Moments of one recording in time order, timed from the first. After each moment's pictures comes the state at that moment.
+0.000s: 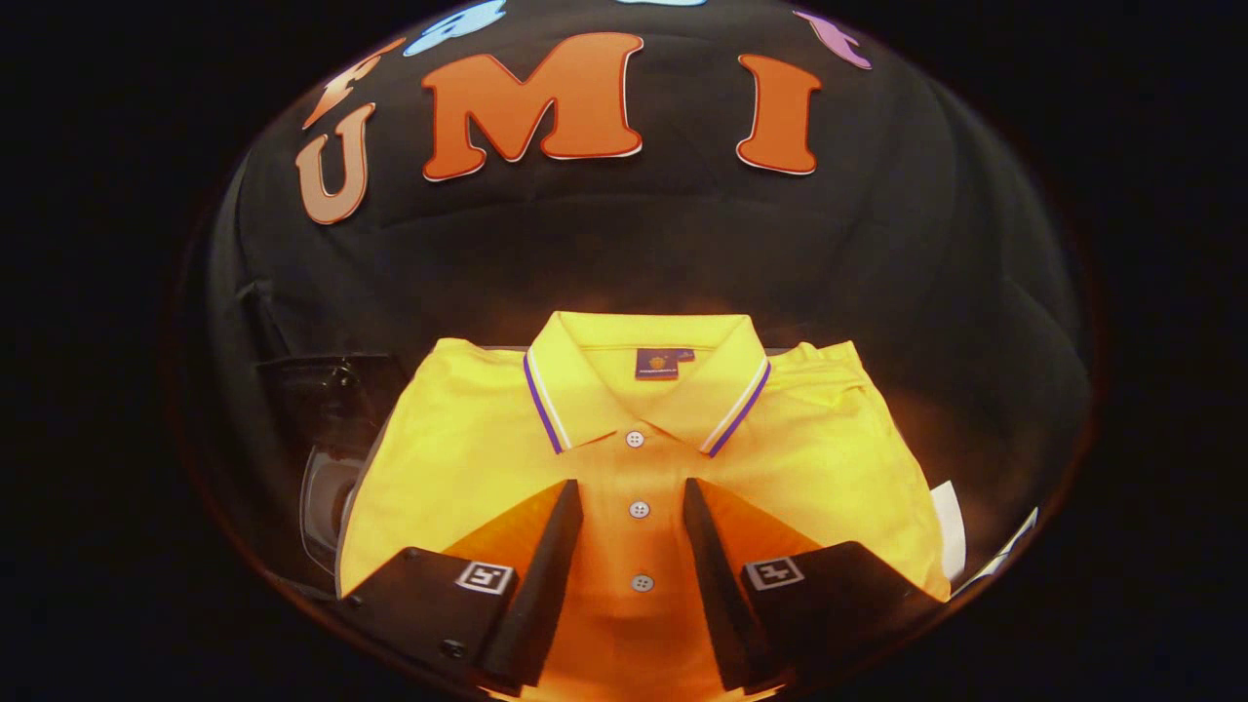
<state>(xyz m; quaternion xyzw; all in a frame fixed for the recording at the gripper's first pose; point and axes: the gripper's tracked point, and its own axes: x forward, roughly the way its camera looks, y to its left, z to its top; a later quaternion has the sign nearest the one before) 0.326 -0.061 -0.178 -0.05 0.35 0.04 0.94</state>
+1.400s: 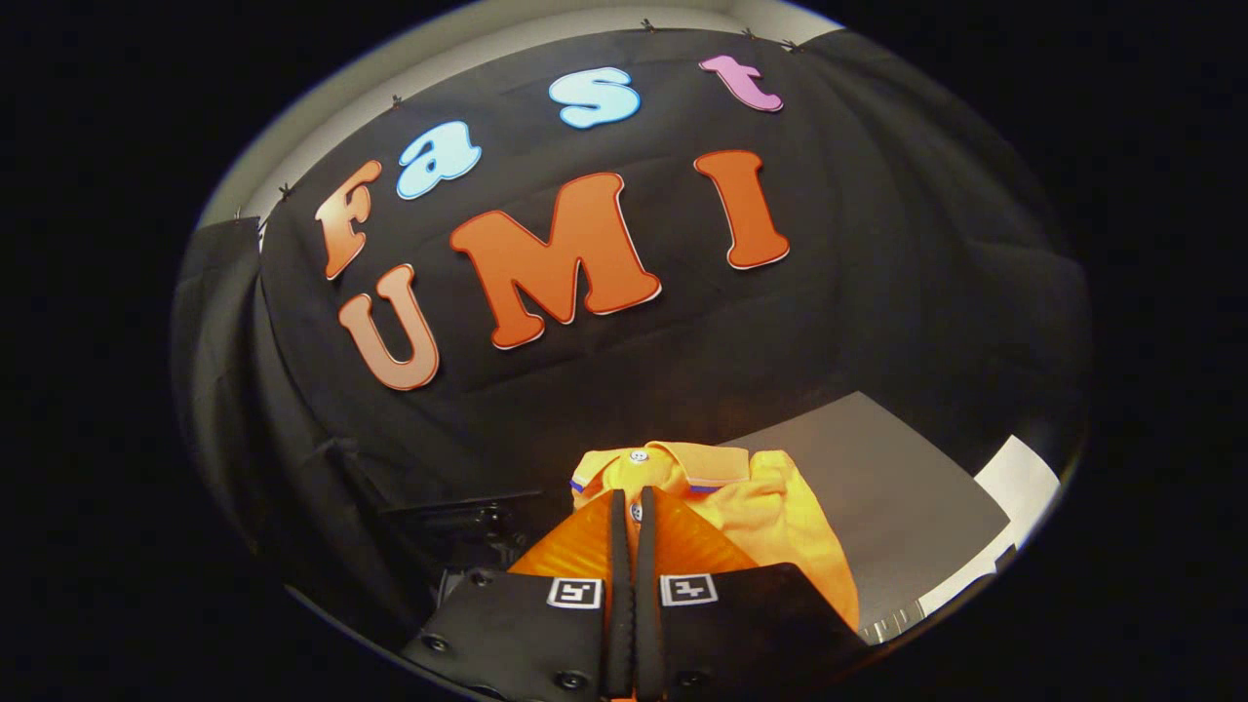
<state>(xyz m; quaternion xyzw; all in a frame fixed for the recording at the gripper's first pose) 0.252 0.025 -0.039 0.12 0.16 0.08 0.98</state>
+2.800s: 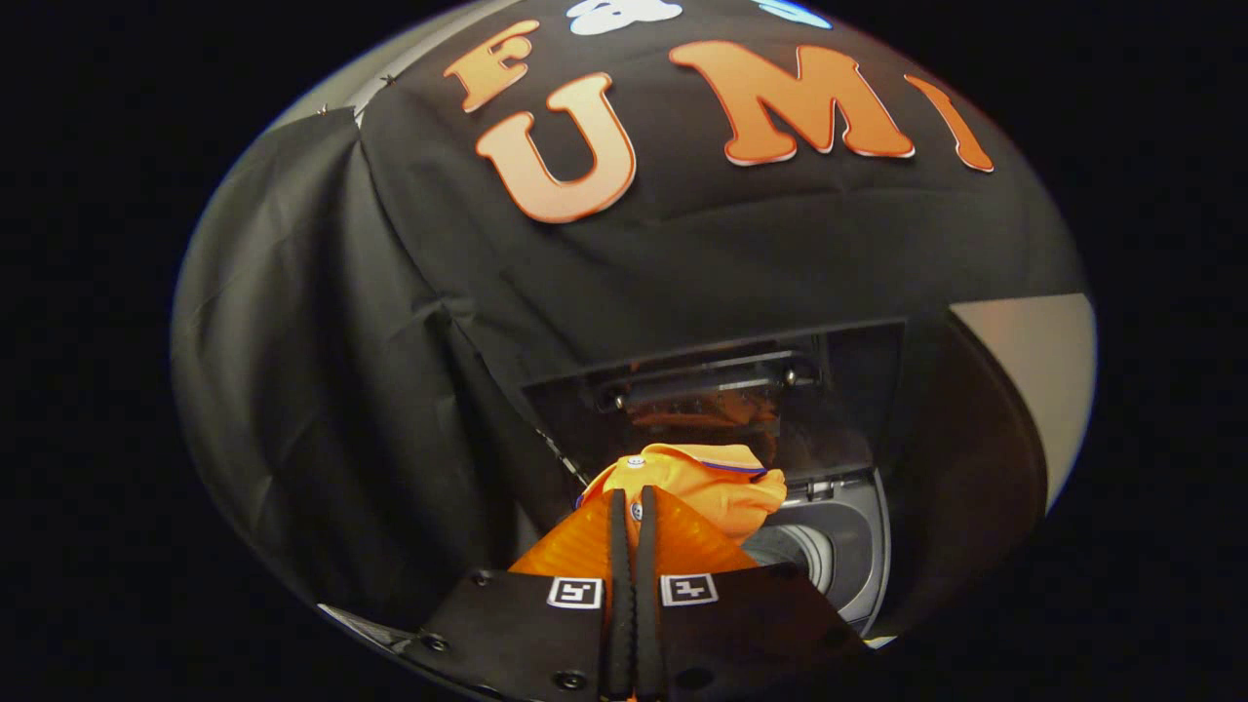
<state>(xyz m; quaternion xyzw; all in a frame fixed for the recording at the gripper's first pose) 0.257 0.386 -0.243 0.08 0.31 0.25 0.92</state>
